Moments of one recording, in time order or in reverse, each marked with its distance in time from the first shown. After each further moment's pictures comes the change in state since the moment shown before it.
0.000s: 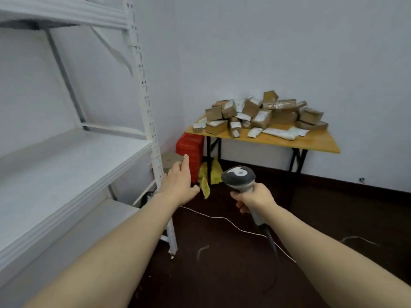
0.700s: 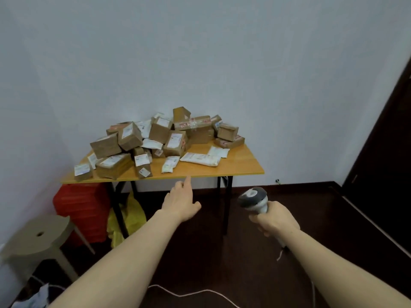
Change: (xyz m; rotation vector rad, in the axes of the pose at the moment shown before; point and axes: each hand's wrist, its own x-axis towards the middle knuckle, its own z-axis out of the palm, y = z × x) left_hand 0.406 0.254 0.165 -0.058 -0.267 0.364; right_hand 0.288 0.074 -0.272 -0.323 0.395 0.369
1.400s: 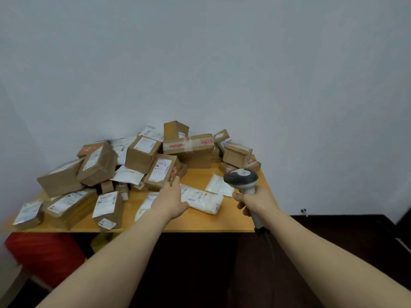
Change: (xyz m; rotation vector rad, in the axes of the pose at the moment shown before) left_hand 0.386 0.030 0.009 -0.060 0.000 -0.174; right_hand 0.428 -0.101 -0.048 0.467 -0.090 -0.106
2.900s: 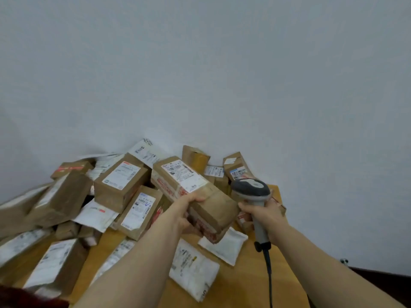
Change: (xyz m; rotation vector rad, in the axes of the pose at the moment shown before) left_hand 0.284 0.090 0.028 -1.574 -0.273 -0.729; right_hand 0.311 -0.028 -0.030 0.295 -0.131 0.018
